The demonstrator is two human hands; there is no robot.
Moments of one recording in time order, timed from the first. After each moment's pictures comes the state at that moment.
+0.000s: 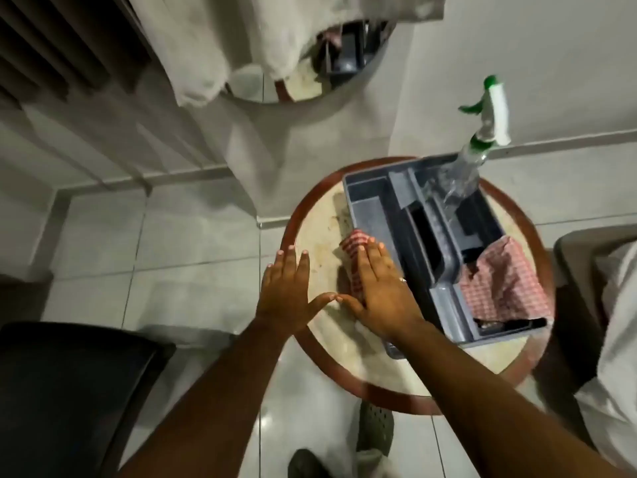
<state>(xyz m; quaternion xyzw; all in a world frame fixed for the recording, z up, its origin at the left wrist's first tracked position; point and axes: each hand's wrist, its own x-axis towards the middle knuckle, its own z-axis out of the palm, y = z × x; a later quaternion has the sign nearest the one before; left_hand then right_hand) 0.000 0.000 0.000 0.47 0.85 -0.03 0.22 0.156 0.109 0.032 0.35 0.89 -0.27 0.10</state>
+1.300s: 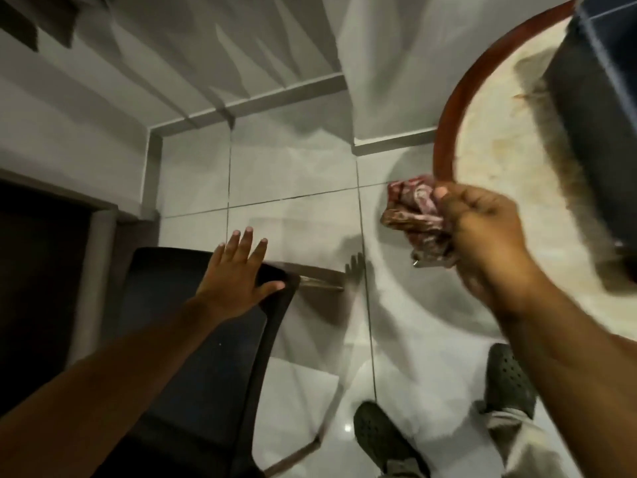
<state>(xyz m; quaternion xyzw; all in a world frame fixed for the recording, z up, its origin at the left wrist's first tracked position) -0.253 -0.300 -0.073 0.48 0.82 -0.23 0.19 0.000 -0.052 -0.013 0.46 0.44 -0.73 -0.24</state>
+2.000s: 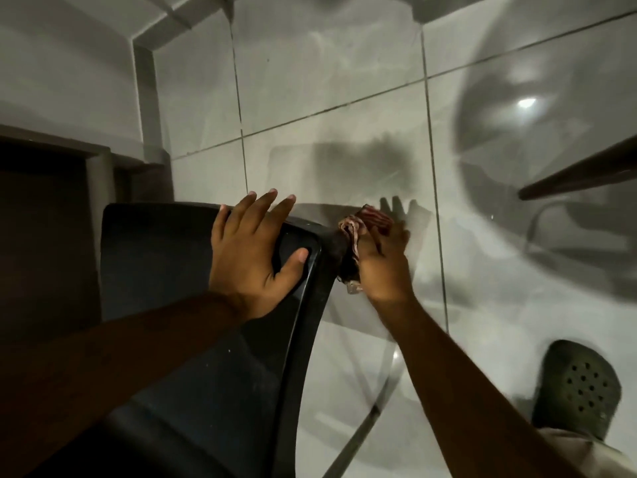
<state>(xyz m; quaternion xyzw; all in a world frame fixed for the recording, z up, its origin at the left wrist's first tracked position) -0.282 -0.332 -0.183 0.45 0.87 -0.04 0.17 -0.156 -0.244 -0.291 0.53 0.39 -0.75 -0.02</state>
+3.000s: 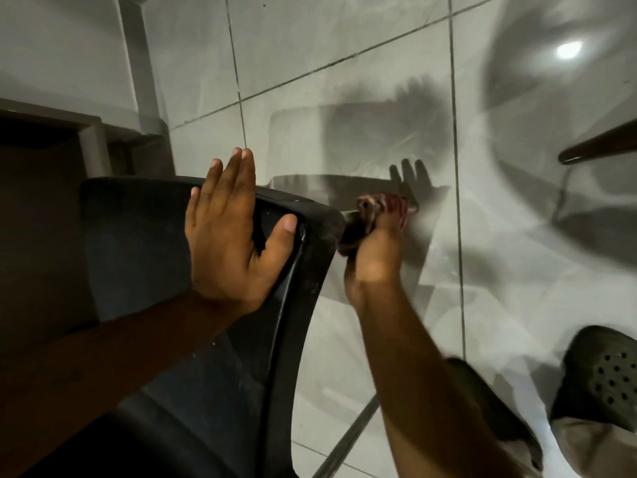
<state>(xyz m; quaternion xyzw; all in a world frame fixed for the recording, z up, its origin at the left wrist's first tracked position) -0.263 -0.325 -0.192 0.38 0.92 0.00 0.12 -0.179 -0.262 -0.313 0.59 -0.06 -0.80 -0.10</state>
